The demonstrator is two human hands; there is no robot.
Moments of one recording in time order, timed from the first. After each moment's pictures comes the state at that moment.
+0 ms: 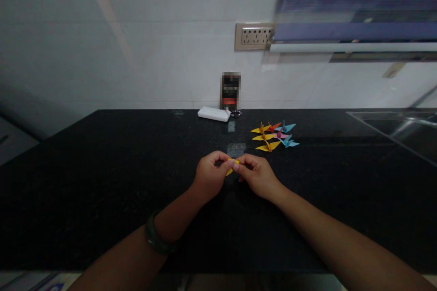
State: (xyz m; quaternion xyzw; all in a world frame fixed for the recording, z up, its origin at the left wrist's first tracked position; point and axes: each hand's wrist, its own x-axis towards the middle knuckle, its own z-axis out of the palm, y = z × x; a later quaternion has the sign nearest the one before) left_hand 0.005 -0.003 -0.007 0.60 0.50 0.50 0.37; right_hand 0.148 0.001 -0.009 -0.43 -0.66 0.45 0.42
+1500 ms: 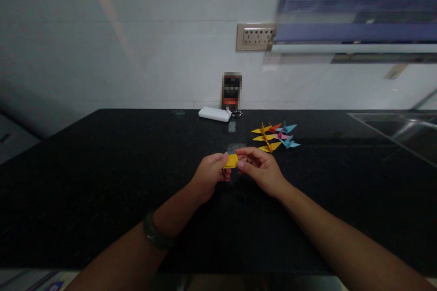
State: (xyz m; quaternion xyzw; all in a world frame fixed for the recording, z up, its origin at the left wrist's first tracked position) left_hand 0.007 -0.002 -0.003 0.41 0.44 0.46 0.65; right_hand 0.152 0.001 0.002 -0.36 -0.58 0.55 0.49
